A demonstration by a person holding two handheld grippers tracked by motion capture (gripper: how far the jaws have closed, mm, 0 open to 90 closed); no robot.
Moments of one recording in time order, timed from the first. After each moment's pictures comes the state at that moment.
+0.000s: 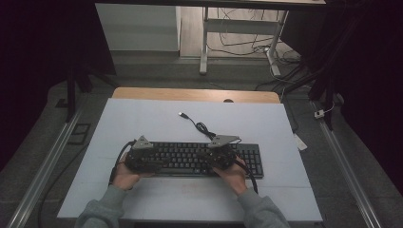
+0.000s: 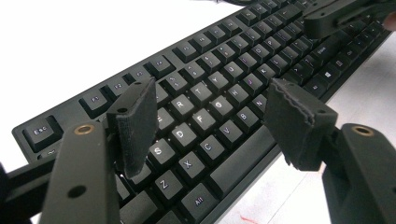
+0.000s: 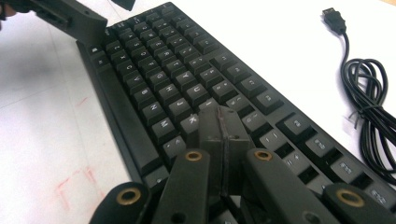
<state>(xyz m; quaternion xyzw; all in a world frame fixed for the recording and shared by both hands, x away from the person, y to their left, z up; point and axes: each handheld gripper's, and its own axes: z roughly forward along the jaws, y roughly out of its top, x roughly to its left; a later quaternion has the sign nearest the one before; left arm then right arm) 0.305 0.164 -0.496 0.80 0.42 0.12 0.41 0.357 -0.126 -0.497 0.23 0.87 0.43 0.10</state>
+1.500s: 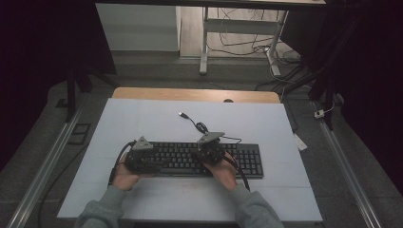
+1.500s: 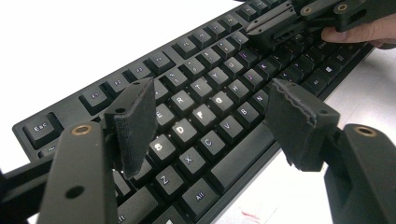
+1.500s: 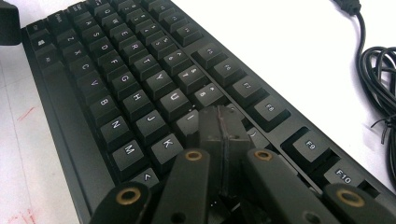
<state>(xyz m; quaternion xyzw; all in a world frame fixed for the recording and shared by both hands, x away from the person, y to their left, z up) 0.304 0.165 -0.497 0.81 0.41 0.12 0.40 0.378 -0.096 -0.517 0.25 0.88 0.39 0.11</state>
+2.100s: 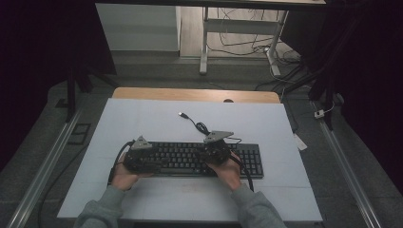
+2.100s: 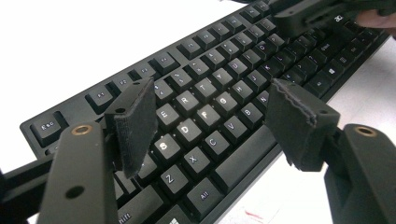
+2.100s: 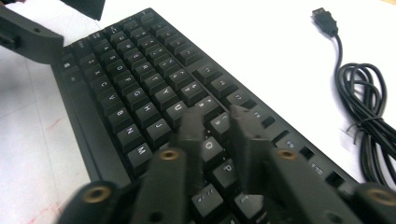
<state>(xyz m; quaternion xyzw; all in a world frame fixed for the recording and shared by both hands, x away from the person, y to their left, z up) 0.305 0.168 -0.497 0.80 0.42 0.12 0.40 0.372 -0.114 -0.502 0.25 0.86 0.43 0.10</state>
